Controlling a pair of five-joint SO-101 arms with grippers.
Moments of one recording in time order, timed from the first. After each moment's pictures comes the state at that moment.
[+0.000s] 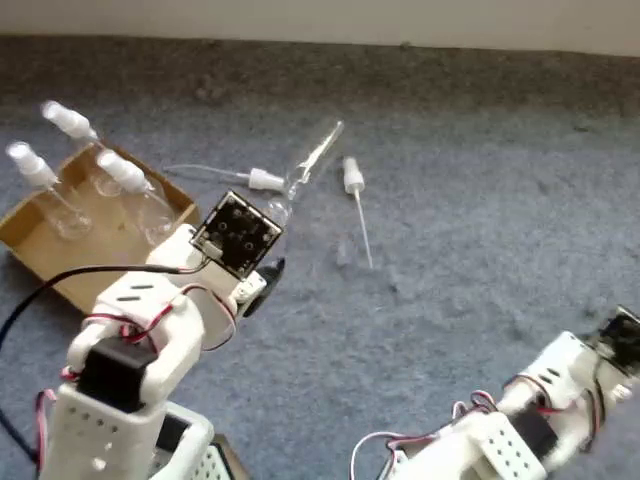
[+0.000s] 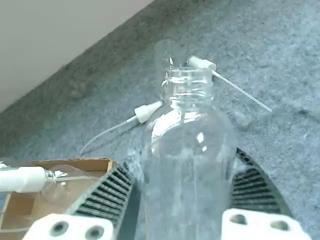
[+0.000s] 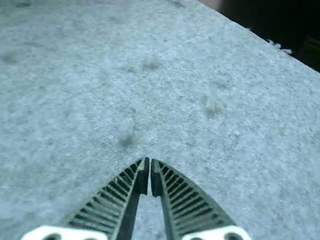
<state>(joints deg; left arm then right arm) 14.8 -68.4 45.5 66.5 -15.3 51.3 -85.4 95.8 23.2 14.8</state>
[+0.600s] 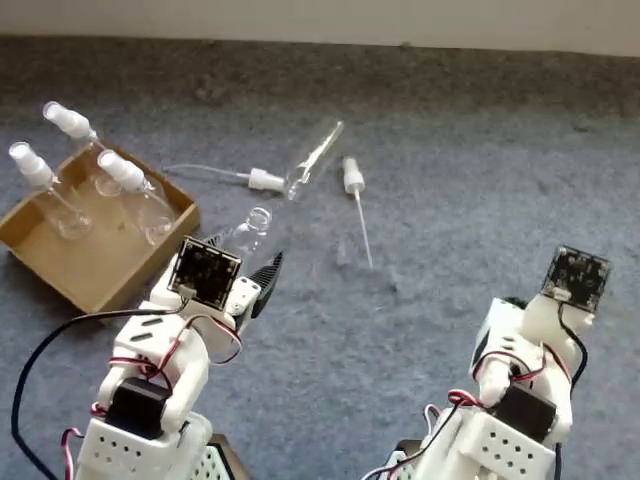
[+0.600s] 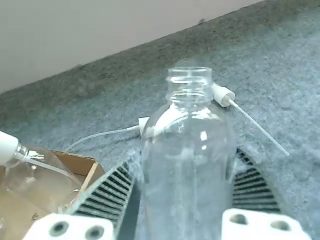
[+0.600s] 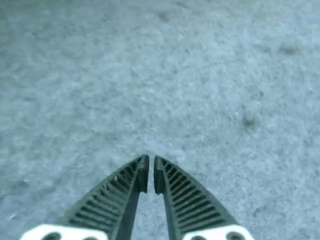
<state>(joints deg) 12.1 -93.3 79.3 43.7 -3.4 24.4 -85.4 71.3 60.6 7.9</state>
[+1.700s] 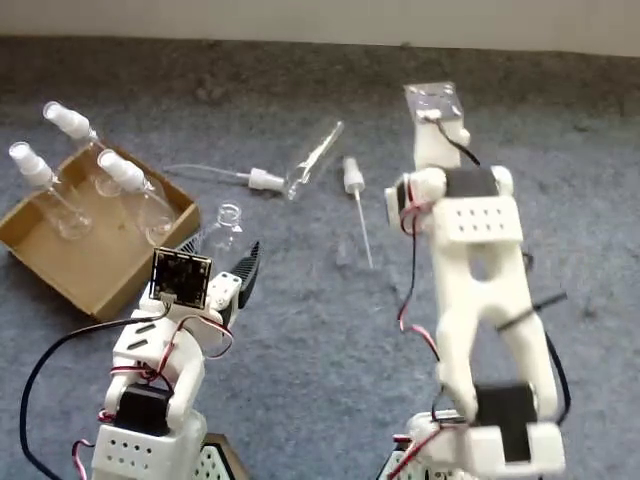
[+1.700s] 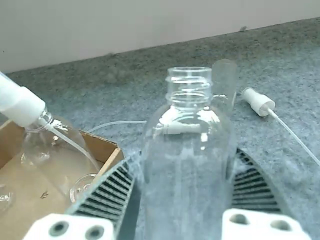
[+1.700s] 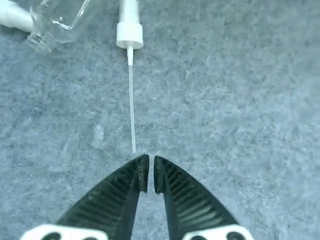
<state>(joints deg) 4.6 -103.7 92.7 36.9 0.5 -9.2 -5.1 4.4 74.9 6.3</state>
